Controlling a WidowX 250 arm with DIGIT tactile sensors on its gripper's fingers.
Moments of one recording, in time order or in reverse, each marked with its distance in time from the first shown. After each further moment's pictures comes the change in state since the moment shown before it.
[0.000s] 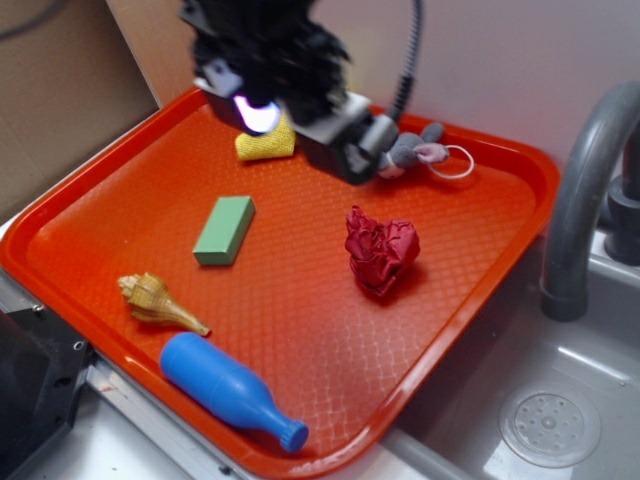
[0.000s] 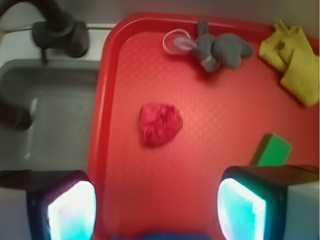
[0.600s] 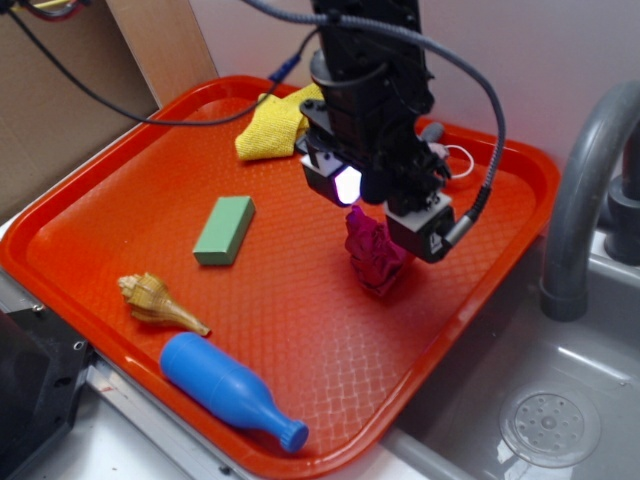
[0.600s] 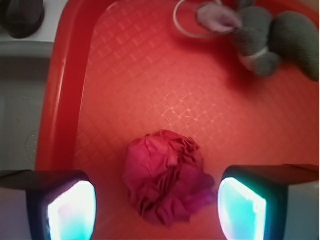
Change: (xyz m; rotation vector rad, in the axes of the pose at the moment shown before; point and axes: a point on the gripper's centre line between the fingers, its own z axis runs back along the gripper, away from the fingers) arm 0.020 0.001 -0.081 0.010 0.110 -0.047
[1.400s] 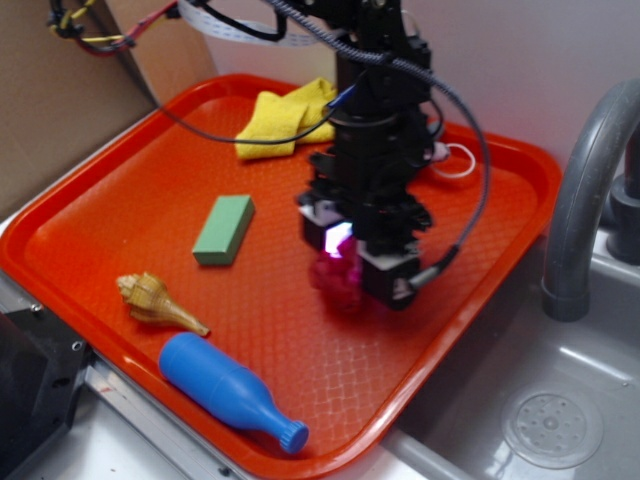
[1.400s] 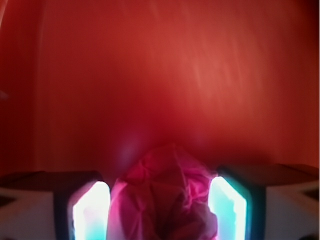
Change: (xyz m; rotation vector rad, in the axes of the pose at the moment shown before) arm -0.021 0.004 -0.015 -0.066 0.247 -0.075
